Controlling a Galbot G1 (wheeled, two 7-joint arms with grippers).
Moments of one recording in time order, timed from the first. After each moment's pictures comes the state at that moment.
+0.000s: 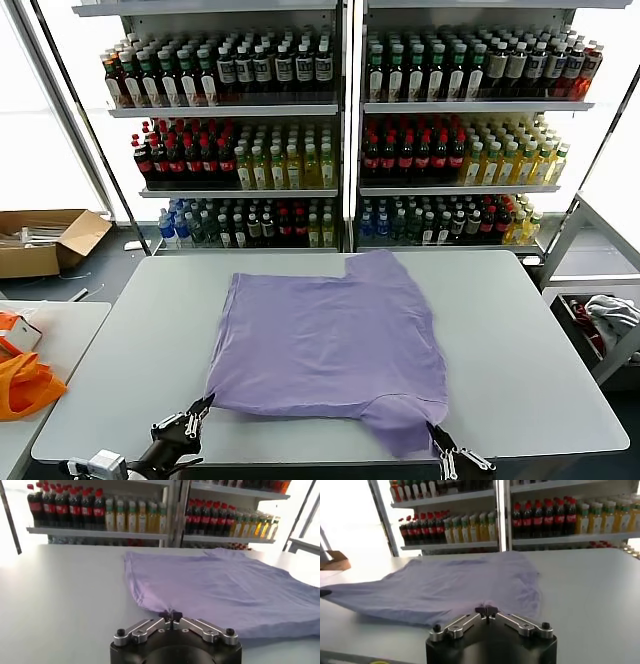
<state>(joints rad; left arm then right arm) 1.72 -1.21 -0.71 -2.17 -0.38 0.39 0.26 -1.87 1.24 0.62 2.32 0.39 -0.17 -0.07</state>
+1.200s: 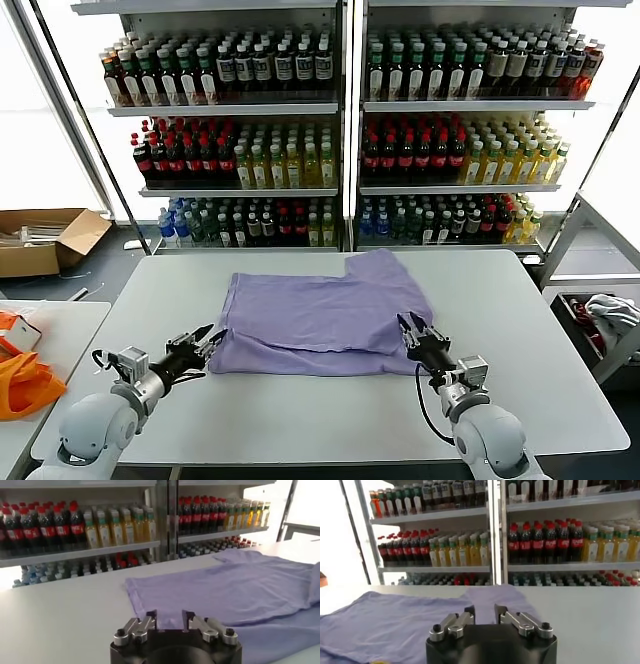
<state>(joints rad) 1.23 -1.02 -0.55 -1.81 -0.43 0.44 0.28 -1.23 1.20 0.40 1.90 0.35 -0.35 0.03</state>
